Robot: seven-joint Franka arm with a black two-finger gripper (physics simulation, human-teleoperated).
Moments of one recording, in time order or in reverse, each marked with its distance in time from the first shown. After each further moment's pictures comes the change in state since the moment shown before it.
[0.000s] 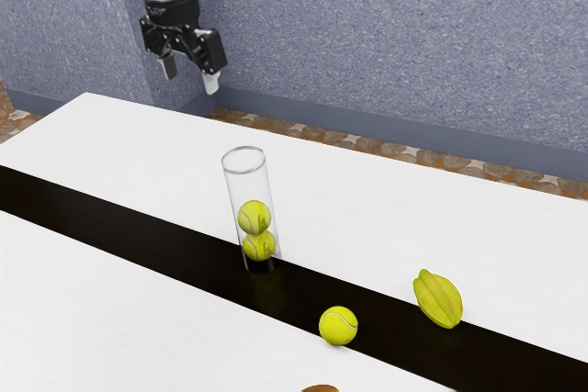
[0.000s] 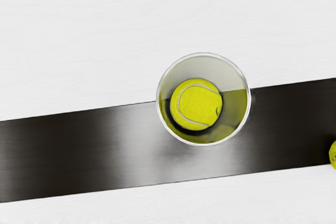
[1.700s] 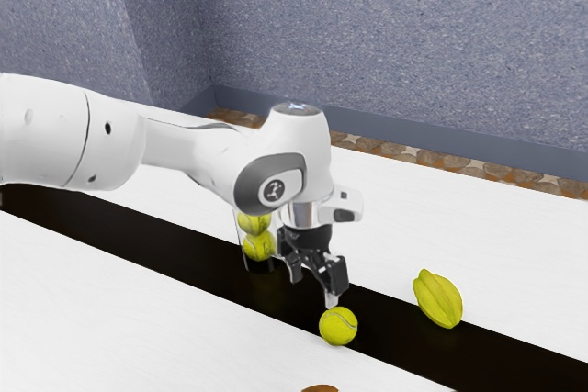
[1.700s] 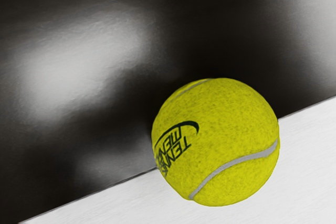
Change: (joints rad) arm -0.074 0.211 -0.273 -0.539 -0.128 0.598 -0.056
